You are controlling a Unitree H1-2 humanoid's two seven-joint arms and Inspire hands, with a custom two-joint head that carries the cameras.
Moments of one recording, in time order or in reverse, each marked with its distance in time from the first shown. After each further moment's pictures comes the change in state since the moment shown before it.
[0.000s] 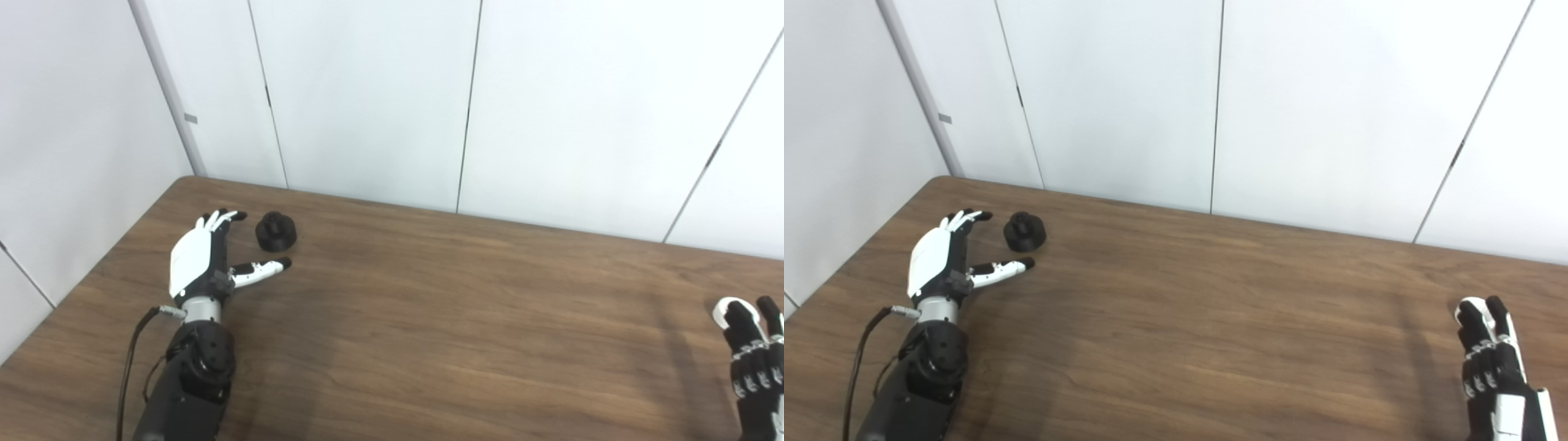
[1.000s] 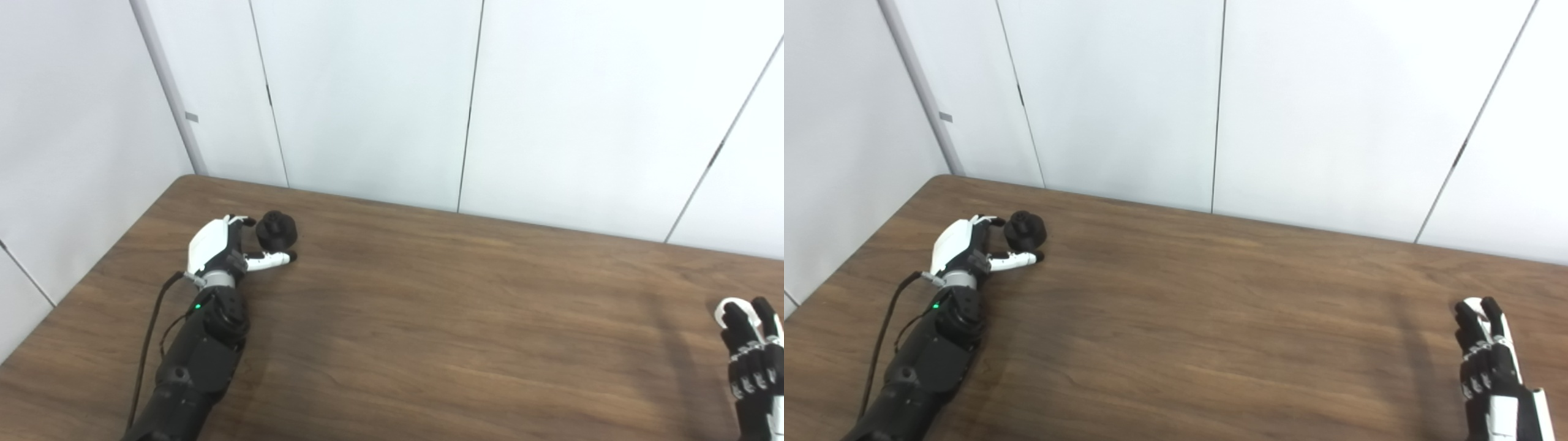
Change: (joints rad) left arm -0.212 0.063 -0.132 0.367 -0.073 0.065 -0.011; right arm 0.009 0.000 0.003 -0.013 -0.032 0.000 0.000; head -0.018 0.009
